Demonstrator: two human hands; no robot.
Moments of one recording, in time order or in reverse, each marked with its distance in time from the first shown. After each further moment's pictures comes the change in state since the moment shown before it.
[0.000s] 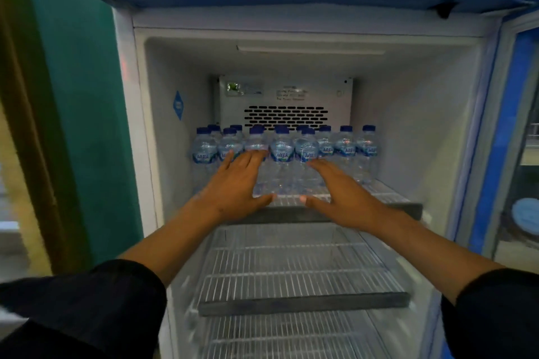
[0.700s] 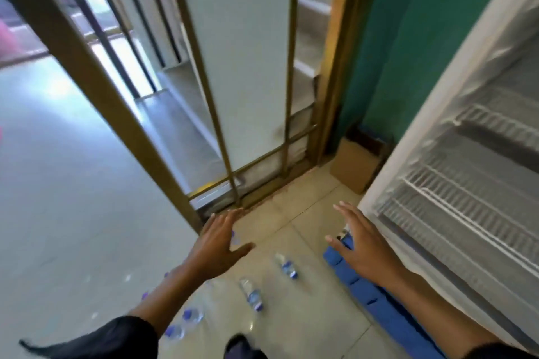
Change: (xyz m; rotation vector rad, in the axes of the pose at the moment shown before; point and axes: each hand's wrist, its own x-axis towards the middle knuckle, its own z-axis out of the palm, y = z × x) left_hand -0.645 0.123 0.003 -0.110 -0.327 -1.304; right_hand -0.279 -0.196 0.332 0.418 -0.802 -0.316
